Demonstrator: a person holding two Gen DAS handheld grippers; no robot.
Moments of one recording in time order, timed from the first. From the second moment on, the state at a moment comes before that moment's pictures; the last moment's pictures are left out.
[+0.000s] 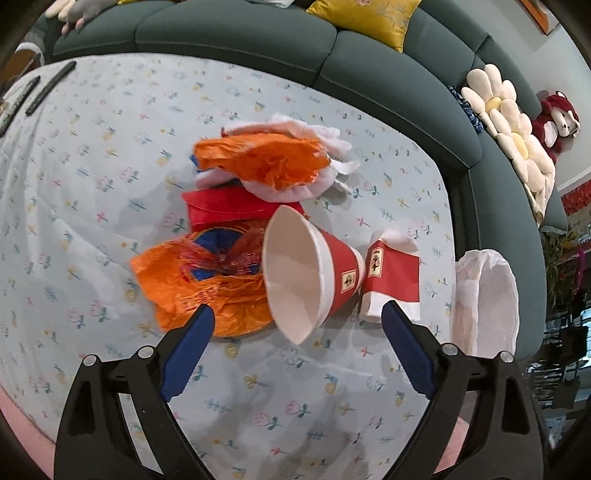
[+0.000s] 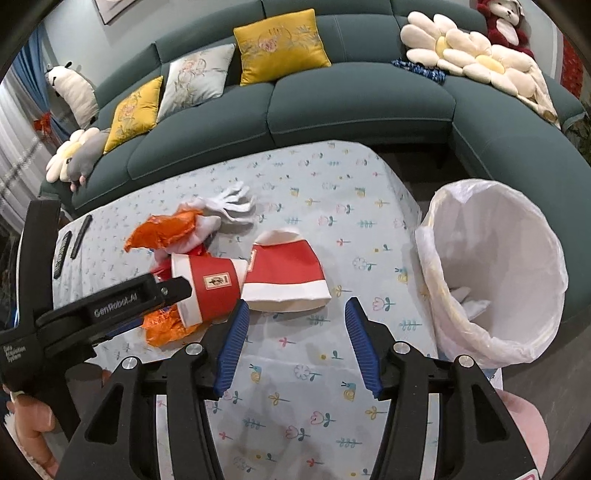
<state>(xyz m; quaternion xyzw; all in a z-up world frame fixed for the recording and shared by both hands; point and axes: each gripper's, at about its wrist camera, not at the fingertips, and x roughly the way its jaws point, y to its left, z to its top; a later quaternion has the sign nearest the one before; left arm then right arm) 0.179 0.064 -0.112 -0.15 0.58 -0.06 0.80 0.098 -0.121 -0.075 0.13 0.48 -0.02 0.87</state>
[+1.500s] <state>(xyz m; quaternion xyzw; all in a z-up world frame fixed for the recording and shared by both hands) 0.188 0.056 -0.113 -0.11 0.57 -0.11 0.81 0.151 -0.121 -0.161 0.30 0.54 0.03 0.79</state>
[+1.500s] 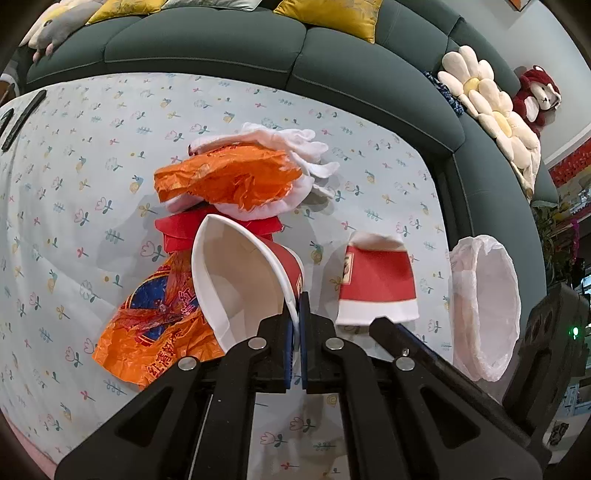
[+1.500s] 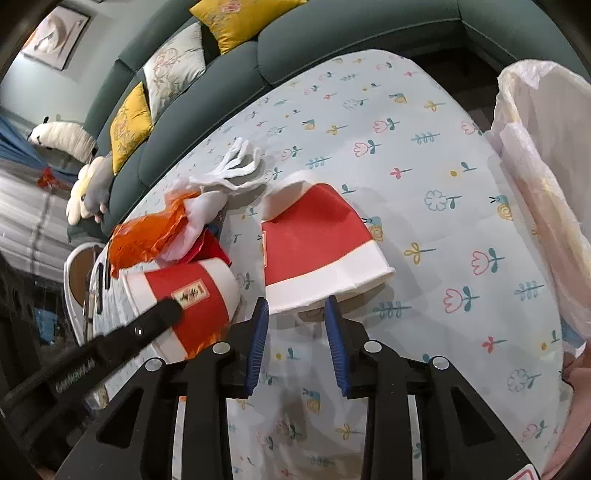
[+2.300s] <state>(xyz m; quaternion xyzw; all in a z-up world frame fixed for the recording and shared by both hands) 0.190 0.033 -0.100 -0.11 0.55 -0.14 0.81 0.167 -0.146 -0.140 0.33 0.50 0.01 0.80</state>
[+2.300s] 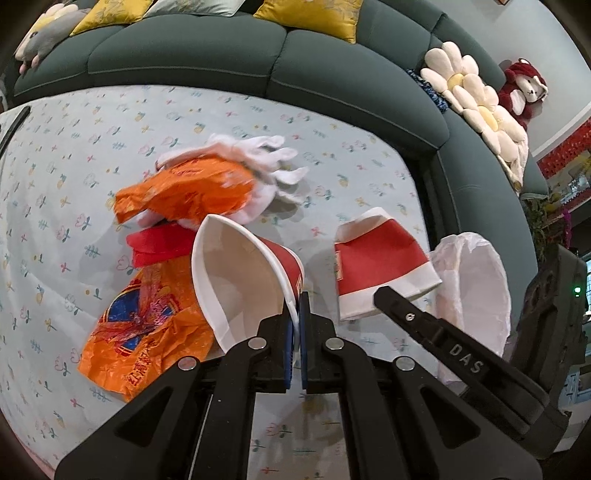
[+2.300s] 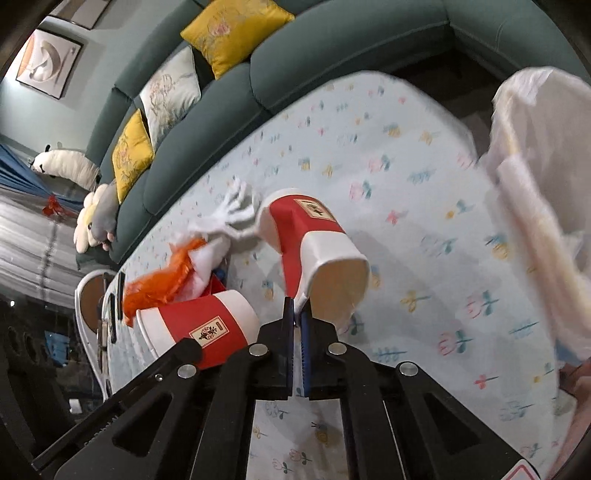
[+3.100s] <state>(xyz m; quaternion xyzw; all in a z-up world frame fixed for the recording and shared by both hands) 0.145 -0.130 -0.016 -0.02 0.48 -0.27 0.83 0.072 -0.293 -0.046 0.34 0.39 -0.09 0.86</state>
